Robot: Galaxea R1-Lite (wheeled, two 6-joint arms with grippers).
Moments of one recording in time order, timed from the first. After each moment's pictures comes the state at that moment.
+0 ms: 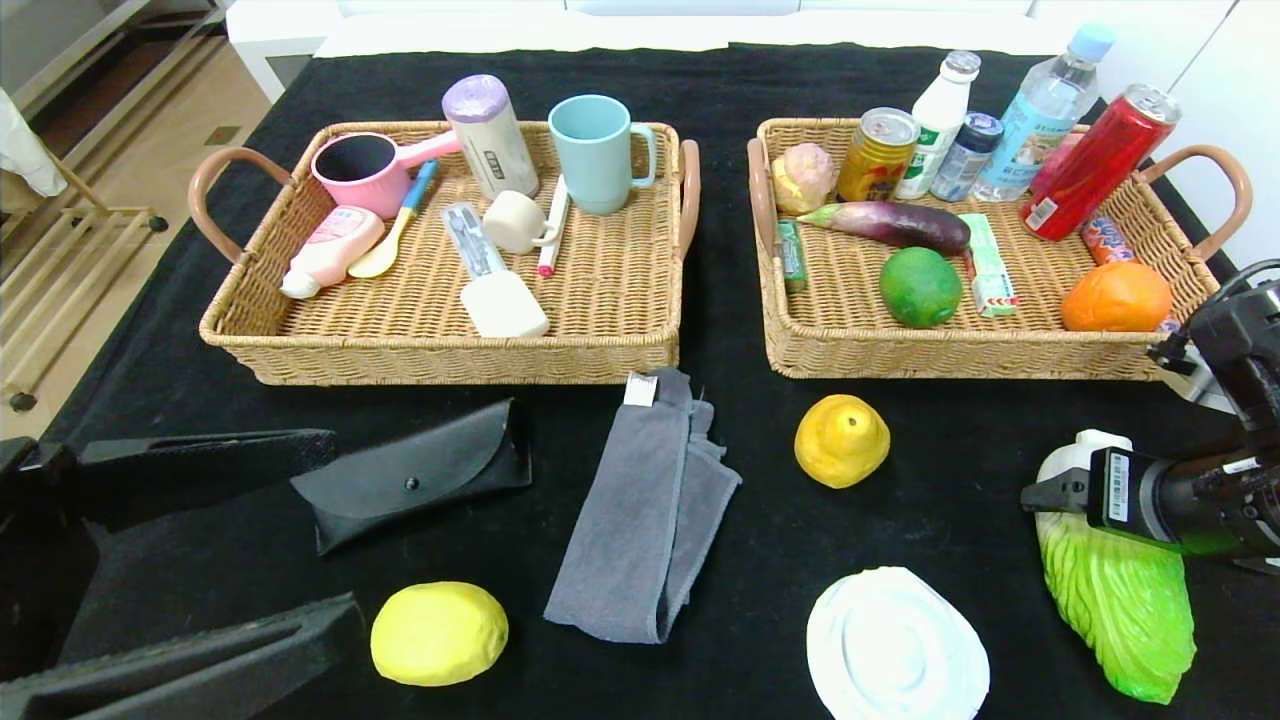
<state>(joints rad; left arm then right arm) -0.53 0.93 -0.73 -0.13 -0.43 -0.05 0.27 1.50 -1.04 0.44 -0.19 0.56</state>
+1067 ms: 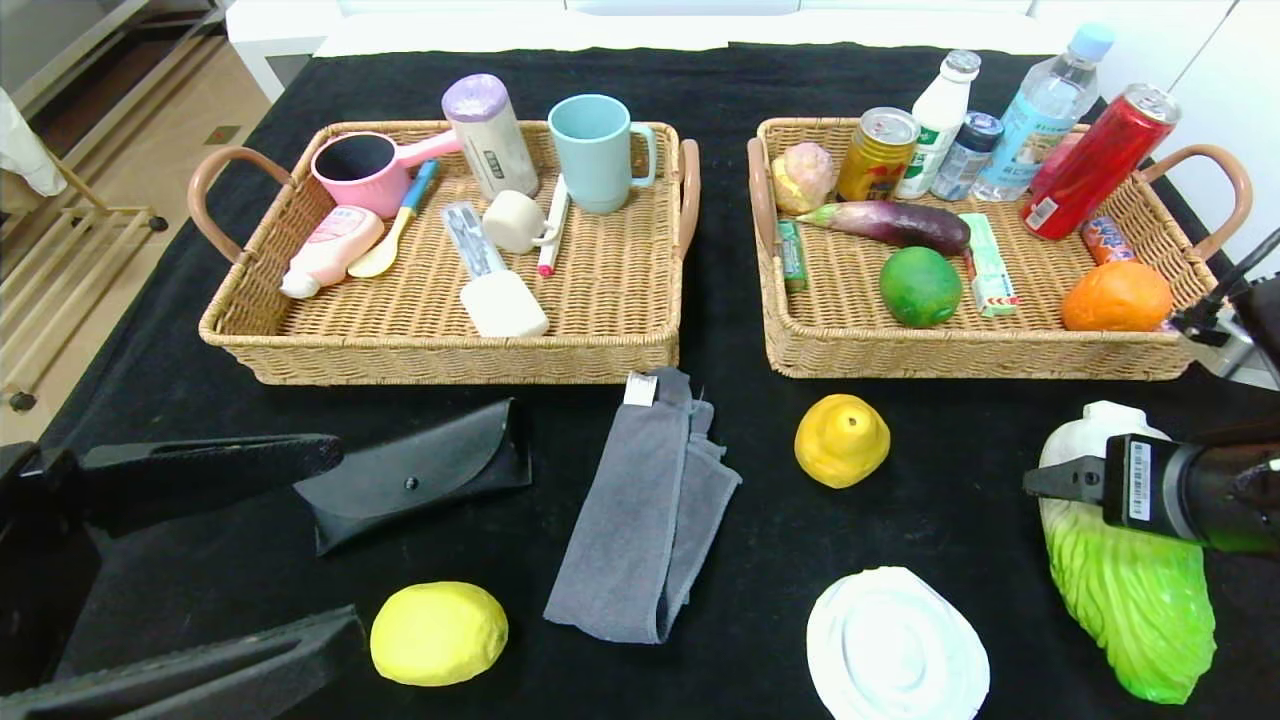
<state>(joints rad) -0.54 0.93 -0.73 -0.13 -0.42 -0.05 0.41 1.40 -1.10 0.50 -0.31 0.56</state>
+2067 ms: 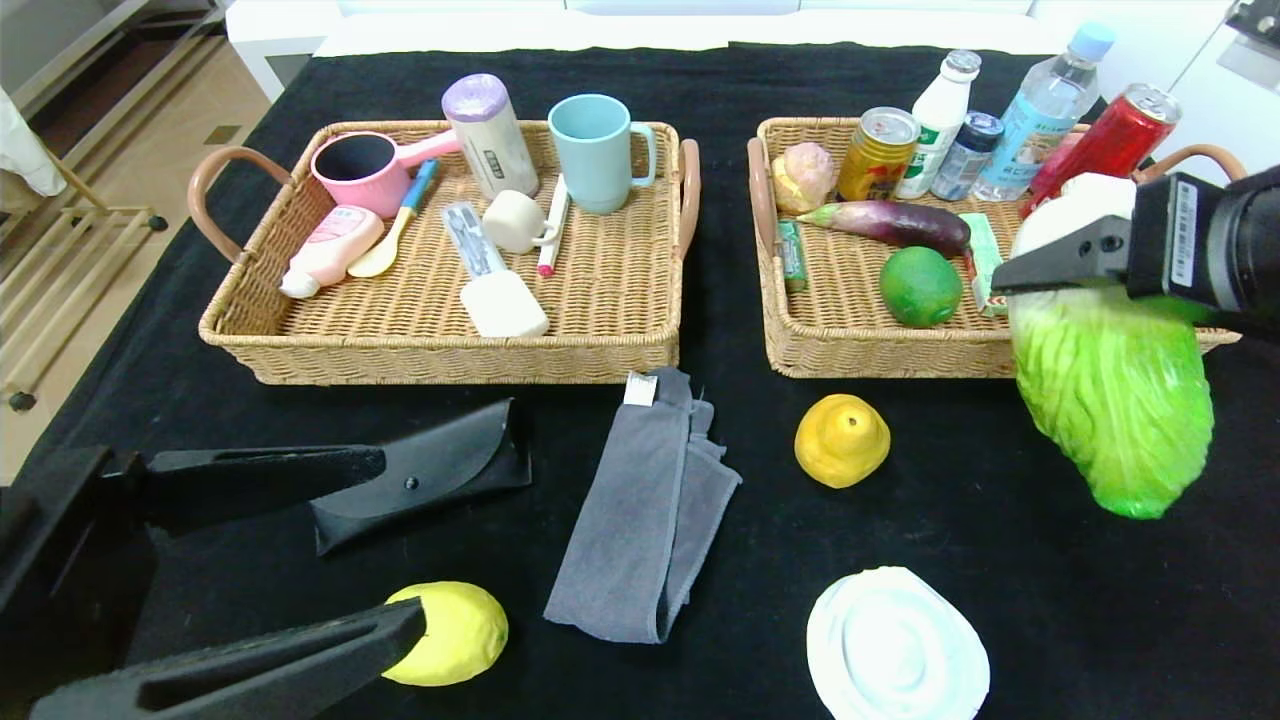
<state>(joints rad) -0.54 0.97 -0.73 -0.13 -0.42 -0.05 0.52 1.53 -1.70 0.70 -0.24 0.48</state>
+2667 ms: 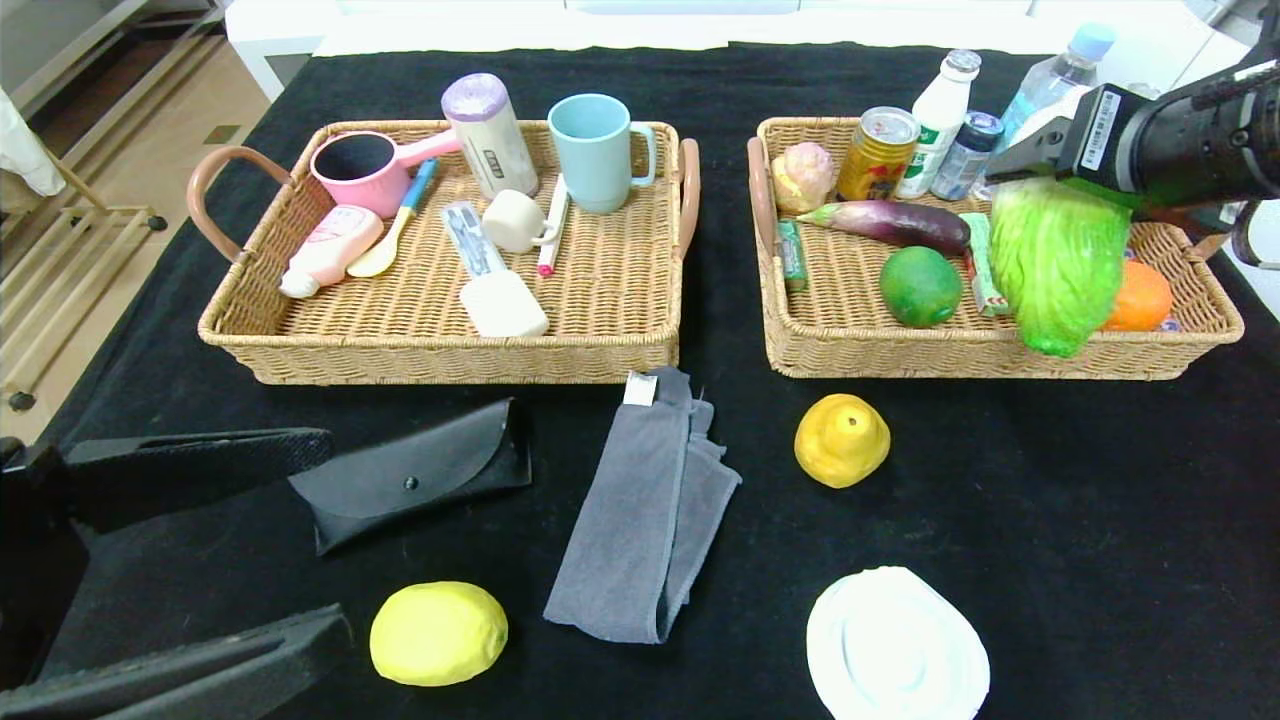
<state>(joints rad) -0.54 0.92 -0.73 -0.13 -0.42 -0.05 0.29 1.74 -1.93 0.54 -0.24 0.41</state>
